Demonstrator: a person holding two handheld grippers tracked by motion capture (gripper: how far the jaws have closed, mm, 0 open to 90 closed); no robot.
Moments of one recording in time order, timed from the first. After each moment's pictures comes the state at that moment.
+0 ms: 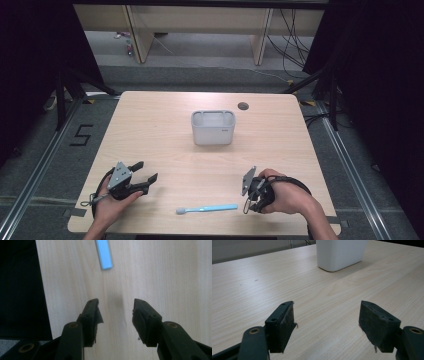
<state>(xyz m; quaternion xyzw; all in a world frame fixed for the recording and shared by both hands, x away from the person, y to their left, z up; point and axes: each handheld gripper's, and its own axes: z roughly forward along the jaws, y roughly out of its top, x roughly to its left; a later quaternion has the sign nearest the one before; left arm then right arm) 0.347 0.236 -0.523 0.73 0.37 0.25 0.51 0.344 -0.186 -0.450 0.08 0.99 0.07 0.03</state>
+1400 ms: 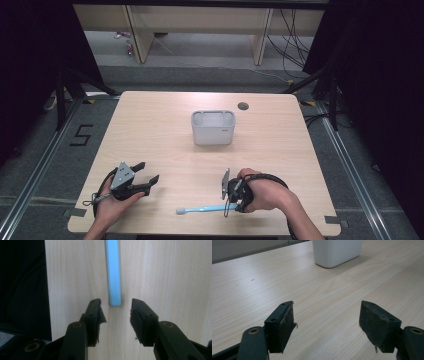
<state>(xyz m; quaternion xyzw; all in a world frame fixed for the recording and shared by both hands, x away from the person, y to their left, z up) 0.347 0.232 -0.523 0.75 0.36 0.25 0.50 0.350 -0.132 -0.454 0.01 1.00 0.04 0.01</state>
